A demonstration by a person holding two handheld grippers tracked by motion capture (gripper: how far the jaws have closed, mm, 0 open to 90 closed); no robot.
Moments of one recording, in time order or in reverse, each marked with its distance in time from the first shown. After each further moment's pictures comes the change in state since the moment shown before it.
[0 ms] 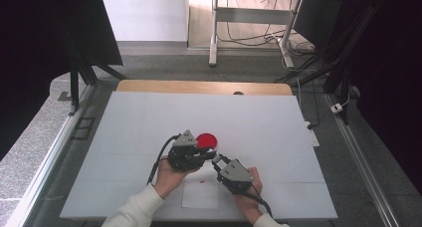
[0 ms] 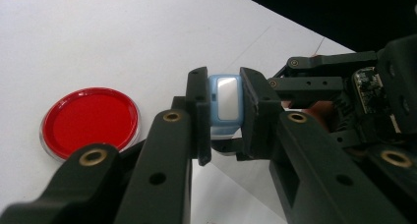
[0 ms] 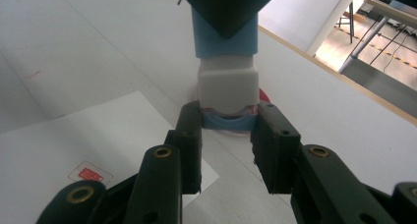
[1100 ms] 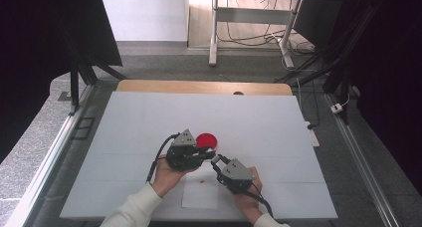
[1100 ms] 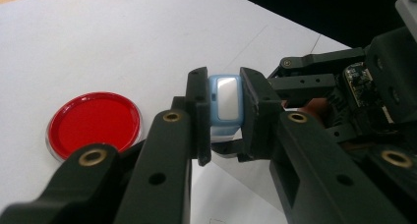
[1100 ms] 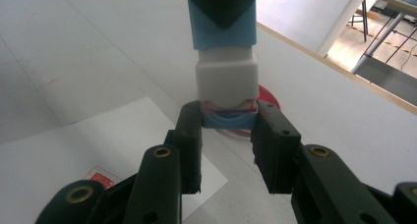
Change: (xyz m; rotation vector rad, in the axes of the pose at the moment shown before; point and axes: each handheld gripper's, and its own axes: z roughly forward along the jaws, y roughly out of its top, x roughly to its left) left arm 0.001 0.002 -0.006 -0.009 -0.003 0.031; right arm -0.003 0.000 0.000 -0.011 0.041 0.039
